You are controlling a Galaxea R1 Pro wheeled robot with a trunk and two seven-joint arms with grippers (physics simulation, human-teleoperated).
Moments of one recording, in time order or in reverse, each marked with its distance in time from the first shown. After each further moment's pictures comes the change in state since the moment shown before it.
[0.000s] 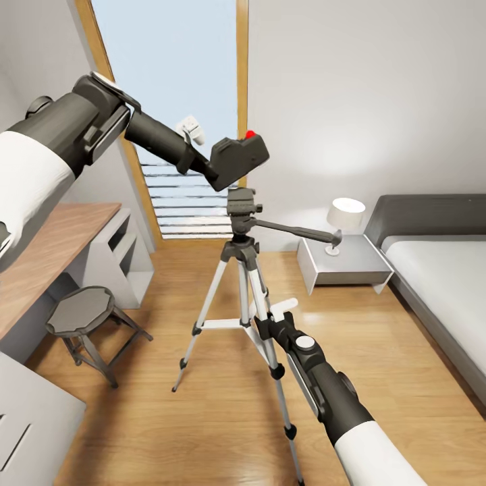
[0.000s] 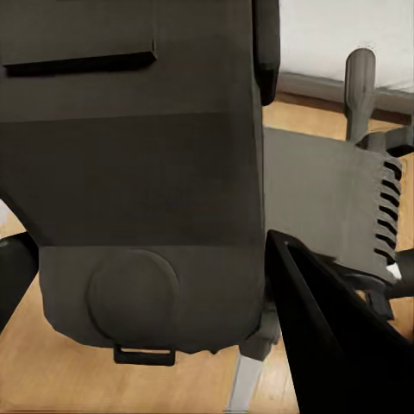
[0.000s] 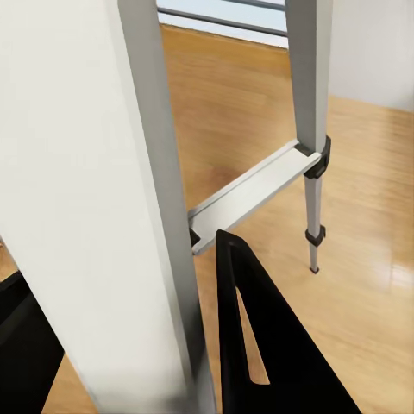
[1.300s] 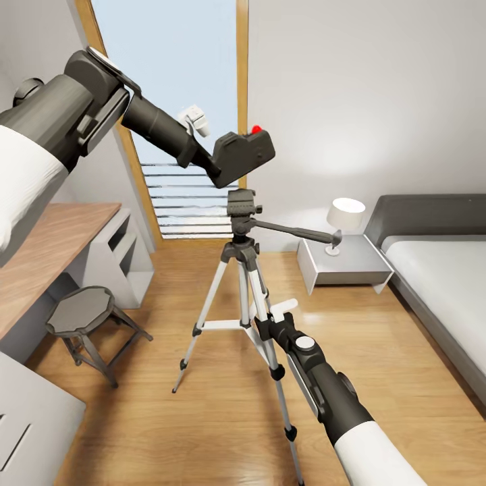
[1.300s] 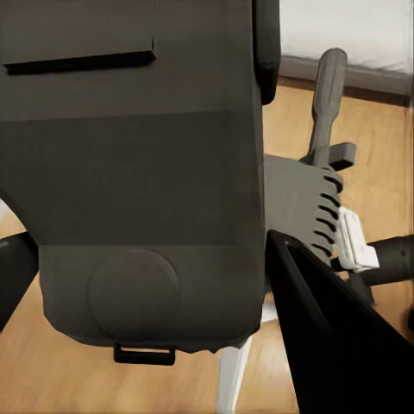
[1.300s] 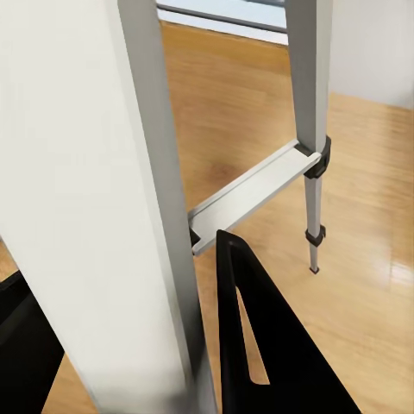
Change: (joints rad) left arm -0.002 0.023 0.008 -0.166 -0.061 0.142 -0.037; right arm 0.000 0.000 0.000 0.006 -0.001 0.000 -0.001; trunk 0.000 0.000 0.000
